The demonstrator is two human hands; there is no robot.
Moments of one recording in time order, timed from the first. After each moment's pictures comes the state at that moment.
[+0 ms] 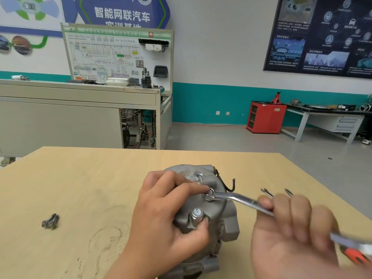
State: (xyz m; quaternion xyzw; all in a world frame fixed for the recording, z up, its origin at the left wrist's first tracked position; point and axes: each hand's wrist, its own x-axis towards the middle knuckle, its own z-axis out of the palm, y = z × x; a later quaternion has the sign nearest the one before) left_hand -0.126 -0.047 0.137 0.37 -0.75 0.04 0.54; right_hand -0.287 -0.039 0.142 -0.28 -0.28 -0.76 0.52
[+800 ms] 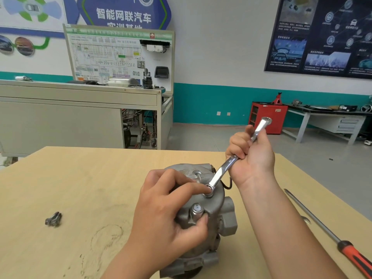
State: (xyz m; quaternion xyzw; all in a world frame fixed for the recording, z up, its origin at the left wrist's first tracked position) left_hand -0.128 -0.045 0.141 0.38 -0.76 0.06 0.53; right_hand -0.283 -0.119 0.206 -0.14 0.08 -0.75 0.64
